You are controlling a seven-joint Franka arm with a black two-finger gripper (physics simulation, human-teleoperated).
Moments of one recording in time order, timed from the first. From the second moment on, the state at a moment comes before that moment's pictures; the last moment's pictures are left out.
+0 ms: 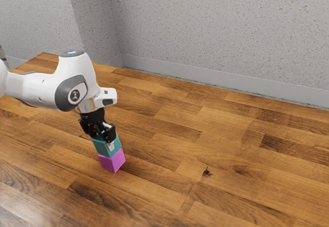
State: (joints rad) arm 0.62 0.02 -0.57 -2.27 -0.06 2.27 0.15
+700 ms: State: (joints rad) arm 0.58 0.03 -0.57 -2.27 -0.05 2.30 0.11
